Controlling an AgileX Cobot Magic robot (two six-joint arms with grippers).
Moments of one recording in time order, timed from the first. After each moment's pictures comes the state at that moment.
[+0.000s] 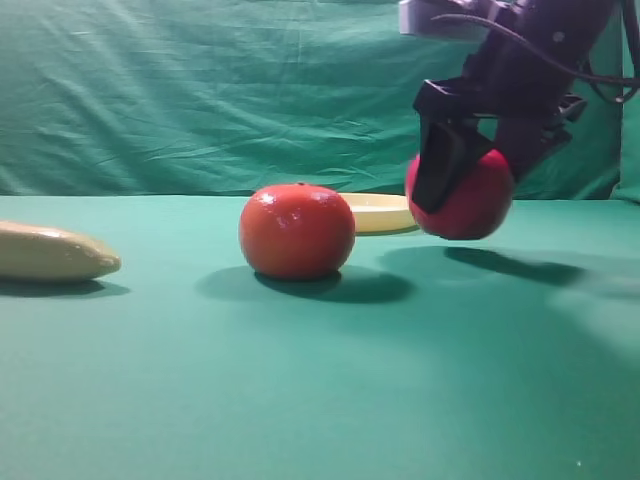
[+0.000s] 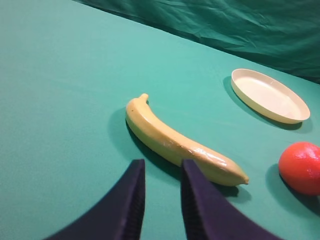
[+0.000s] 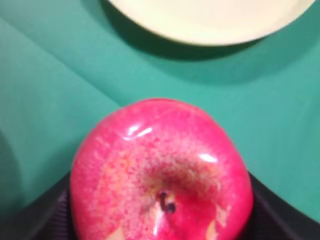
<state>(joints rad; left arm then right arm) 0.02 -0.02 0.02 -0.34 0.34 0.16 0.40 1.87 -1.35 0.20 0.42 -0.38</state>
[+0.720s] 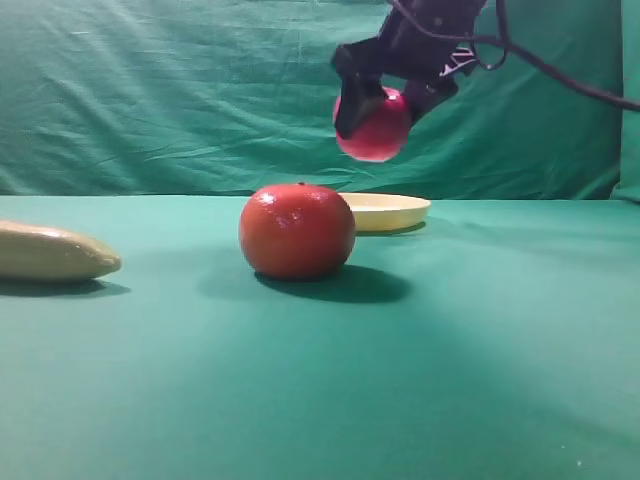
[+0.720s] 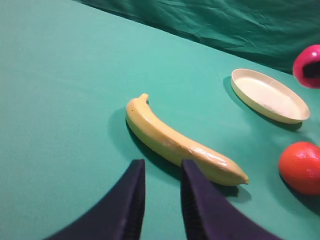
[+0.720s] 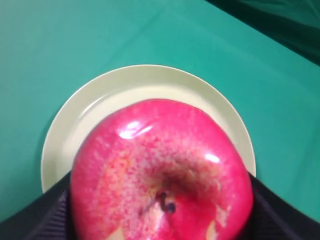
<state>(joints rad) 0.02 -0.02 0.02 -0.34 0.34 0.16 0.40 2.19 -1.71 0.20 0.44 -0.38</state>
